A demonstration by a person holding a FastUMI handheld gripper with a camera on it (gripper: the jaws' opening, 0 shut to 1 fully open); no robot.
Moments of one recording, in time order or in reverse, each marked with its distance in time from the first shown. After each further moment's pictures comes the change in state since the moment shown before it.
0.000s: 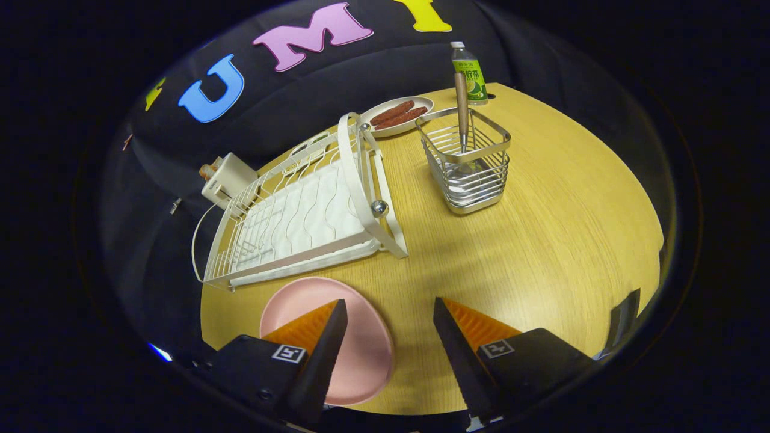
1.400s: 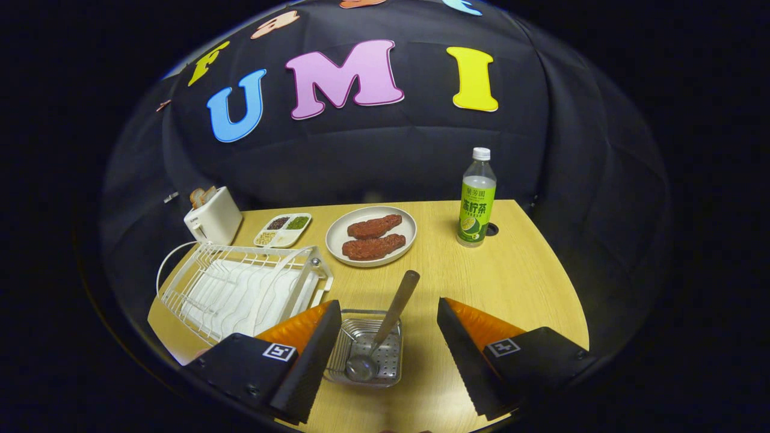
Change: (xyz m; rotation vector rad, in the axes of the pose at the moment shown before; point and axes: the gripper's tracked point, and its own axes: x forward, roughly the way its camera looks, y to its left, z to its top) arm 0.045 -0.075 0.236 -0.343 -0.309 0.001
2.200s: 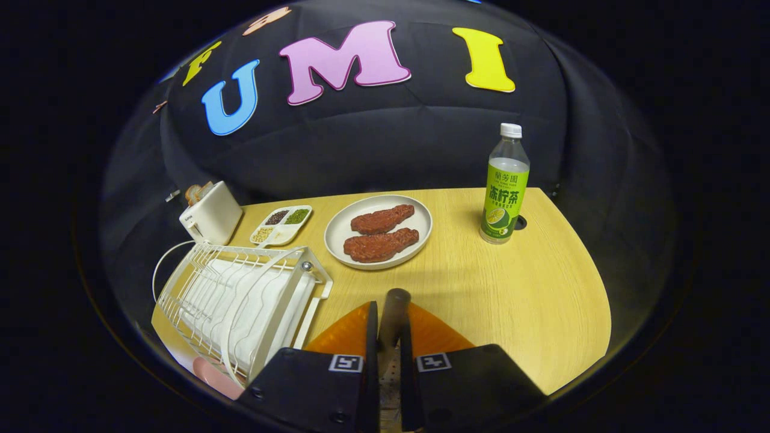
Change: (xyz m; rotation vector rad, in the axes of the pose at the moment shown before) arm 0.045 0.009 0.002 0.011 0.031 0.048
